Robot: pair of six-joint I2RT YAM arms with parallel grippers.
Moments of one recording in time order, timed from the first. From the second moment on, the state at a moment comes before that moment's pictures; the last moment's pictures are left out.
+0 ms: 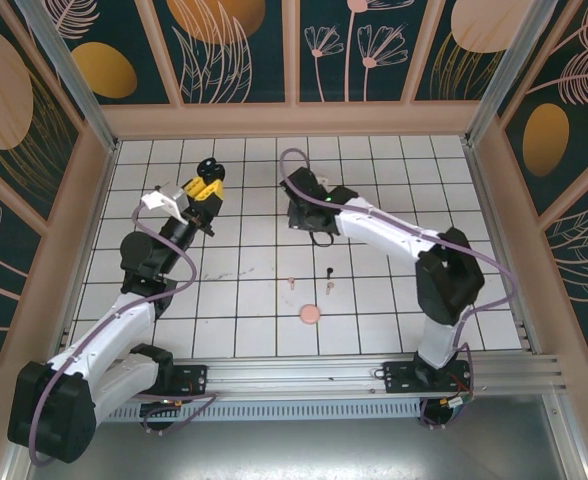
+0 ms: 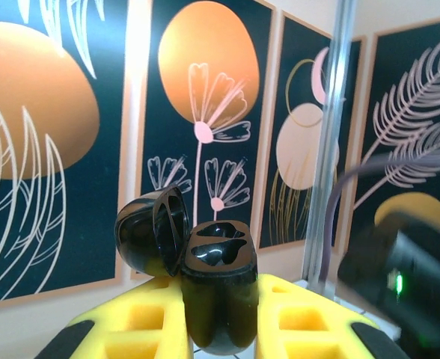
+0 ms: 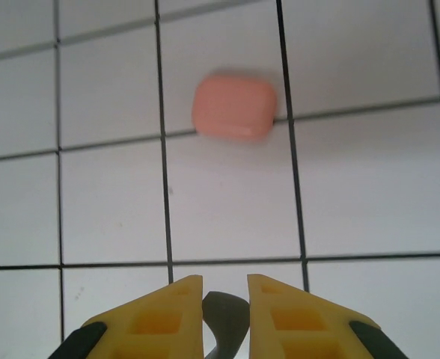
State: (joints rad) left arm -0.32 0.98 0.46 0.88 0.31 -0.20; right arm 0.77 1.77 1.46 -0.65 0.24 0.76
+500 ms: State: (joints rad) left arm -0.40 1.16 0.45 0.87 0.45 -0.01; right arm 0.72 1.56 1.54 -0.56 0.18 0.46
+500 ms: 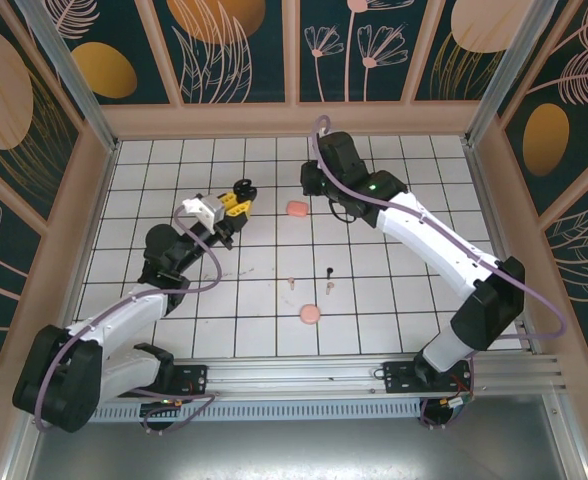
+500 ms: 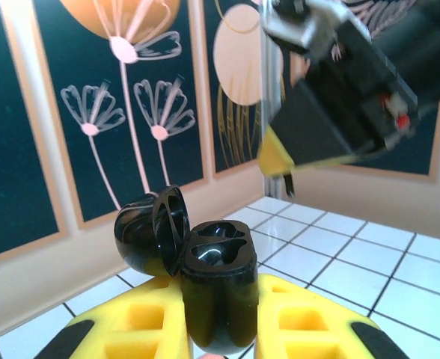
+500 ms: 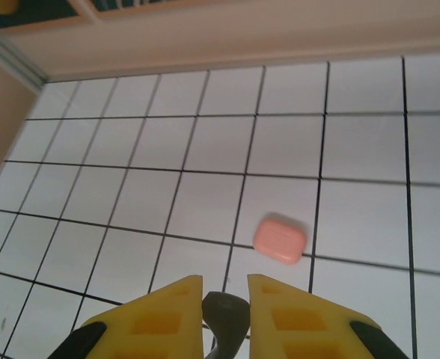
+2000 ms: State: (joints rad) left arm -0.47 1.33 0.62 0.96 0.64 -0.01; right arm 0.85 1.40 1.40 -0.30 0.00 0.20
